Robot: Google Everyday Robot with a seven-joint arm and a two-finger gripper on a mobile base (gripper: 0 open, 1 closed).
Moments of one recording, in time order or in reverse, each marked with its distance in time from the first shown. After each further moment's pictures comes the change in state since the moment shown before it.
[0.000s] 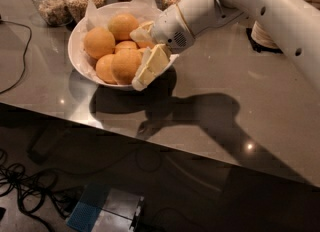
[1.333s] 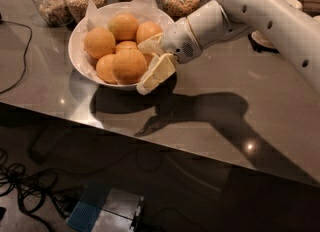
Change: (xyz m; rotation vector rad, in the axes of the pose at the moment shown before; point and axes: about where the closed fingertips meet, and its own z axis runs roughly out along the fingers) arm 0.035 -0.005 -0.003 0.026 -0.015 0.097
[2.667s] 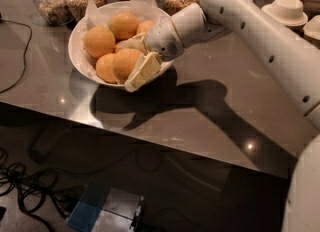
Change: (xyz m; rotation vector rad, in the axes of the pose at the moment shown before) arm -0.020 -0.012 0.035 -0.116 -0.093 -0.095
